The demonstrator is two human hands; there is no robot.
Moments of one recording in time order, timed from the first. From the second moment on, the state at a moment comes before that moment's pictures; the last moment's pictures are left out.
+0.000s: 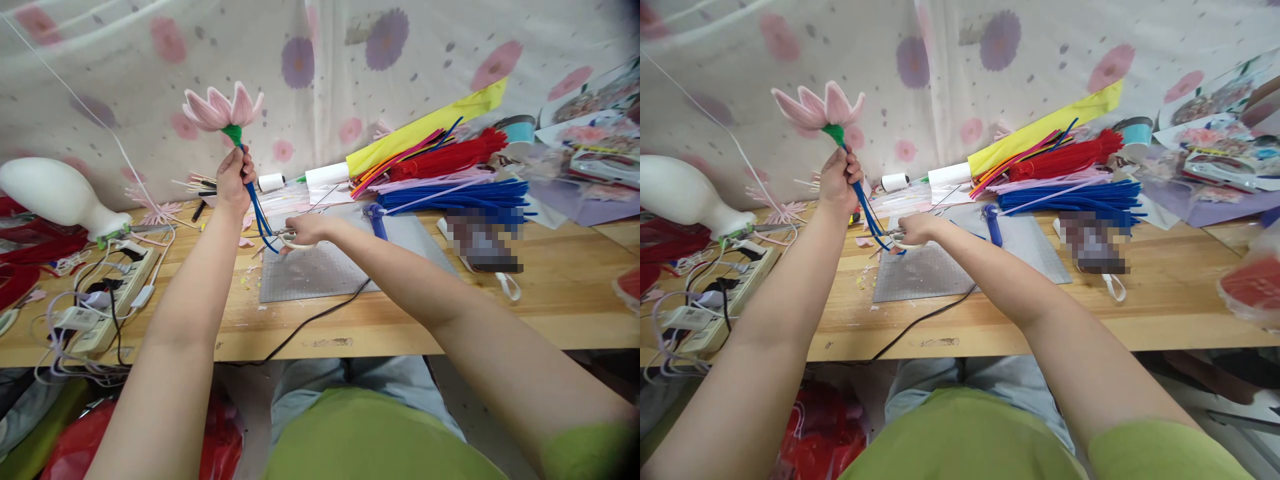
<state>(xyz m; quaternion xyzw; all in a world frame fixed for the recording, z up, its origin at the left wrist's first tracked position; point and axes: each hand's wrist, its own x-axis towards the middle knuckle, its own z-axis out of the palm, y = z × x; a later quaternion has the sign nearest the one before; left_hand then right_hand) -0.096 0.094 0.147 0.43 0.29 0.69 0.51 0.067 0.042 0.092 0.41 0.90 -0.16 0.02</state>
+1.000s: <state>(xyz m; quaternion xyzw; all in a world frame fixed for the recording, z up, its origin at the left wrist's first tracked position) -0.105 0.067 0.142 0.19 0.37 0.64 0.65 0.109 0.055 0.029 0.58 0.82 -0.06 -0.02</state>
